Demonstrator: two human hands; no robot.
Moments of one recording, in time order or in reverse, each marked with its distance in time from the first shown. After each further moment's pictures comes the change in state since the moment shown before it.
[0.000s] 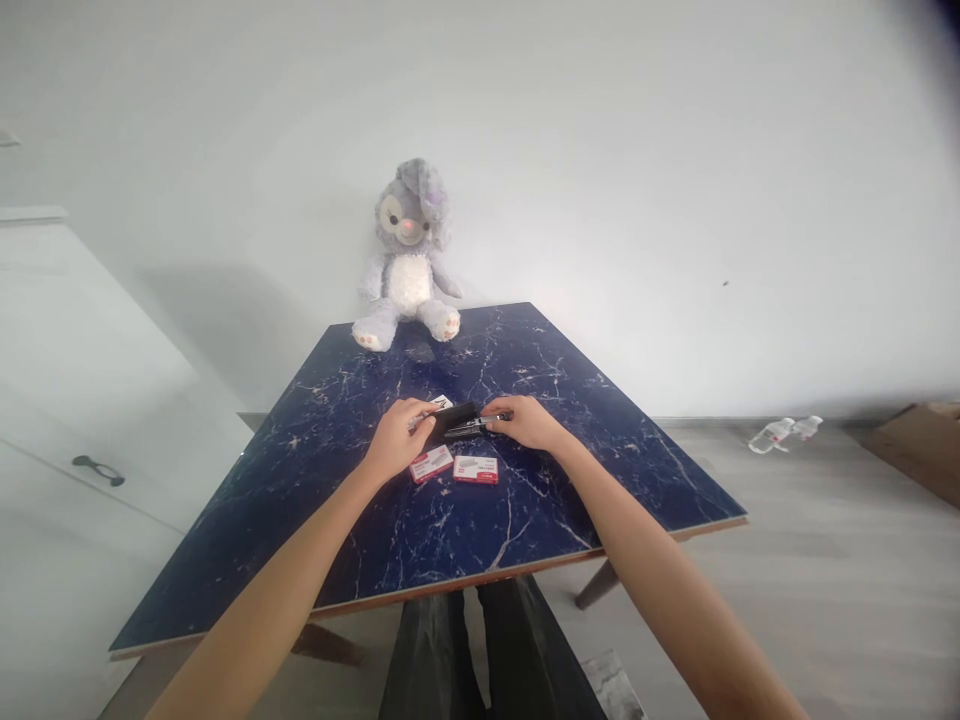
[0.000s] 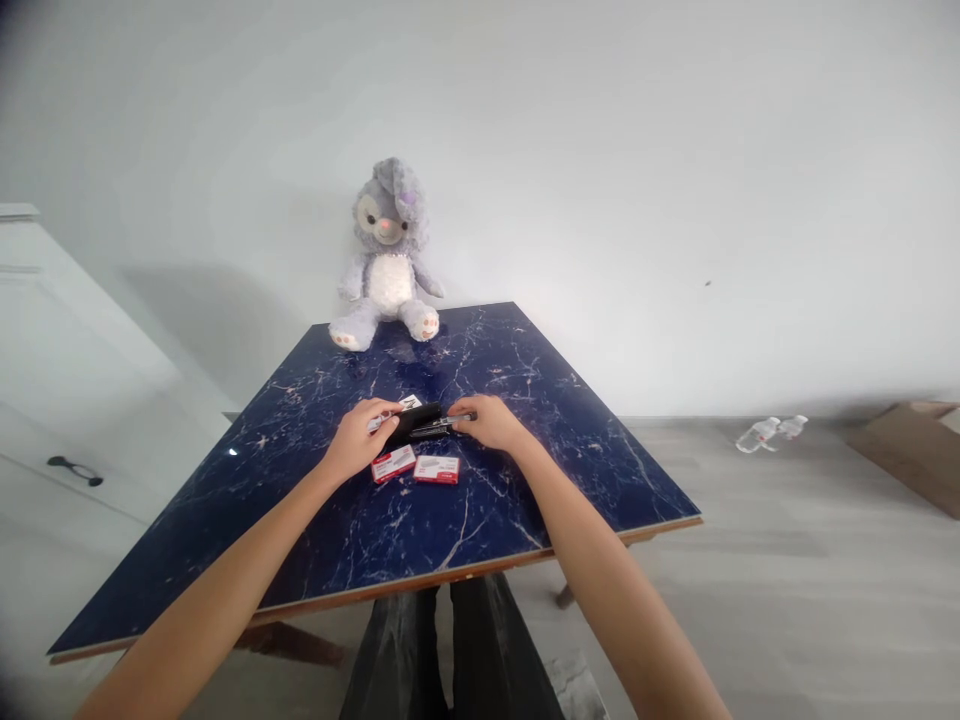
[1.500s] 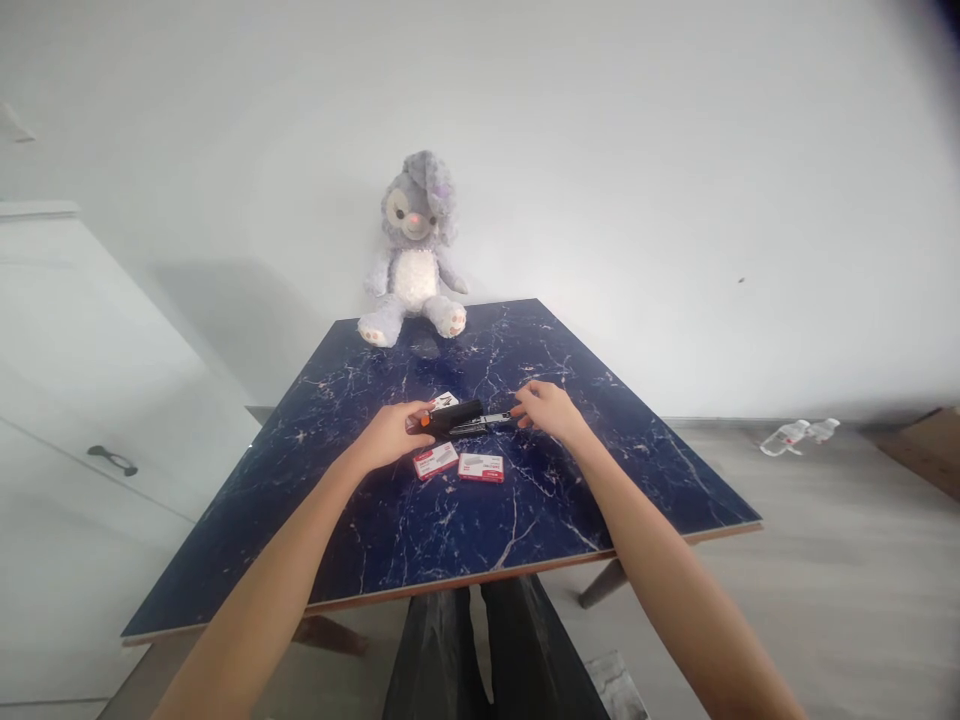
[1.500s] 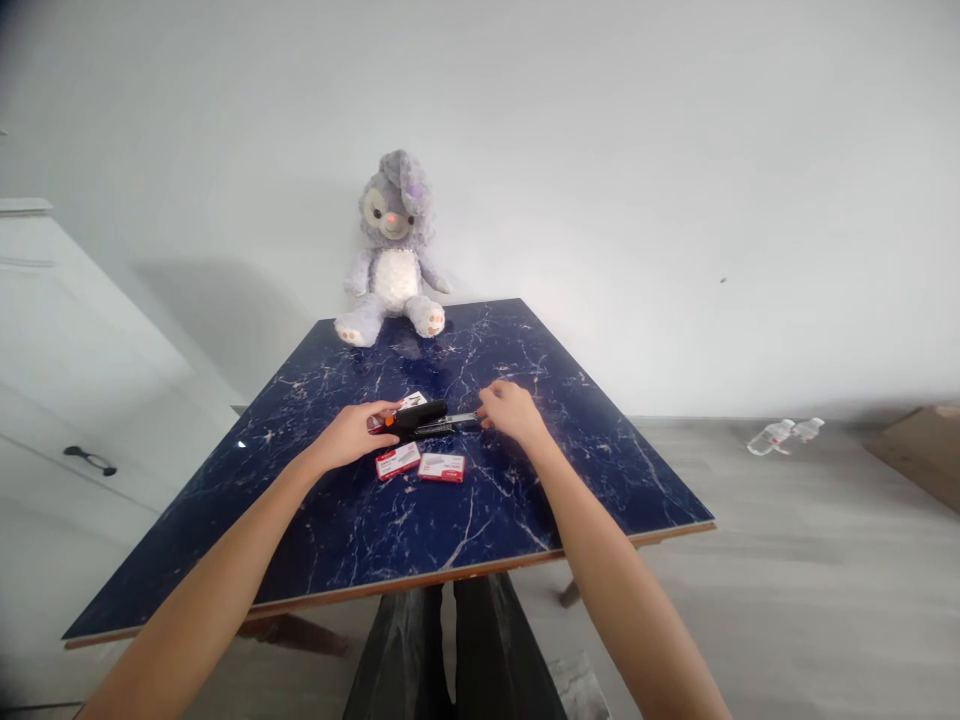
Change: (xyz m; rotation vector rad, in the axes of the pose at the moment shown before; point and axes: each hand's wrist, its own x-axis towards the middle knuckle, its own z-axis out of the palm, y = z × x) left_hand 0.002 -0.028 -0.020 -0.065 -0.272 -0.152; right_hand -0.002 -0.010 -0.015 0.243 0.201 0.494
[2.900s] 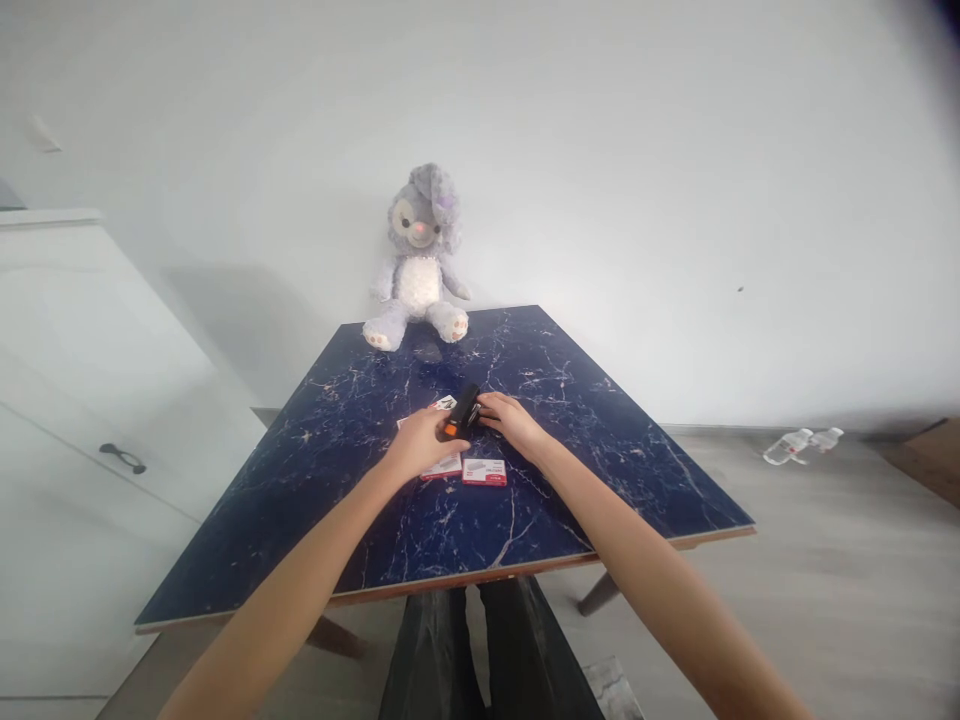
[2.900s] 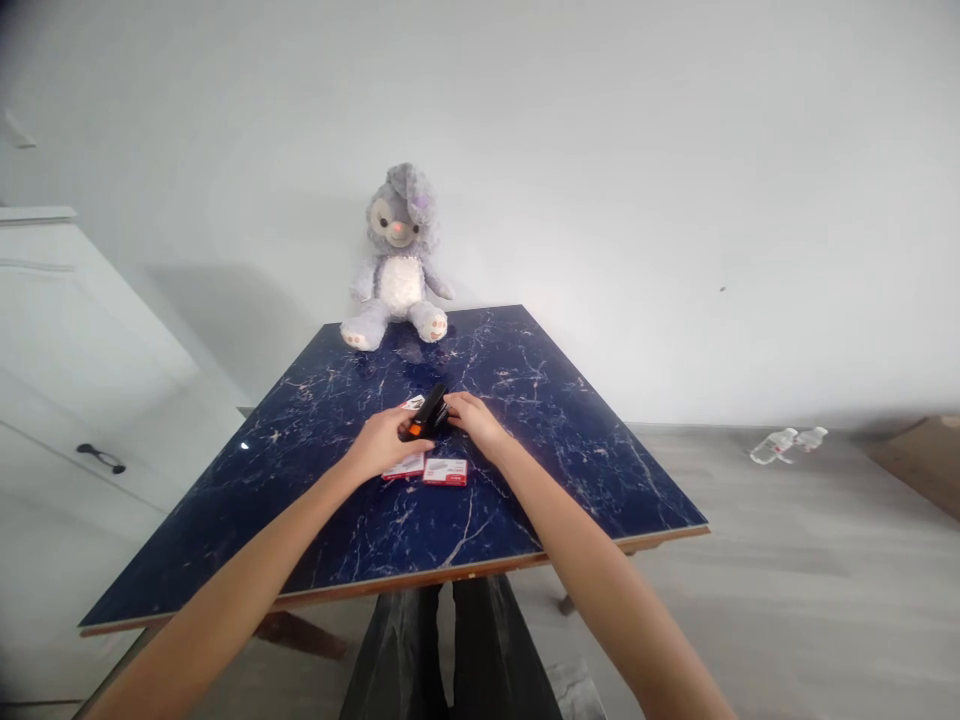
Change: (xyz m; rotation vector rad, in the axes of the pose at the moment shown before) left_hand 0.005 0.044 0.034 0.104 0.089 0.037; right_hand 0.003 -0.003 0.060 0.630 -0.177 0.016
